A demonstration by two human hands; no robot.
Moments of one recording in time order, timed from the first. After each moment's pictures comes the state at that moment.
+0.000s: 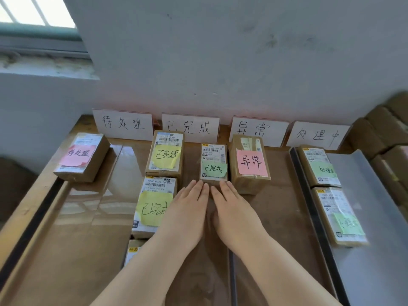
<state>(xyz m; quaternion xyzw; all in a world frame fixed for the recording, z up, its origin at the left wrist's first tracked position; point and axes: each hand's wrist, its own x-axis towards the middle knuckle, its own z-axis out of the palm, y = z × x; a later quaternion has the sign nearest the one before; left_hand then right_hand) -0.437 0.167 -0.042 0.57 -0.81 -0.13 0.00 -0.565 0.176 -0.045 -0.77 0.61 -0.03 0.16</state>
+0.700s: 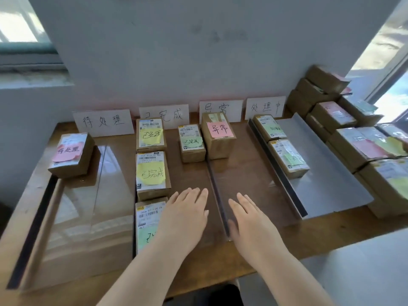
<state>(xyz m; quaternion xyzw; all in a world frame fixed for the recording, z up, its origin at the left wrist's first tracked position) -0.407 0.296 -0.025 0.48 -0.87 -0.11 0.01 -0.555 0.368 -0.027 -0.64 0.75 -0.07 0.15</state>
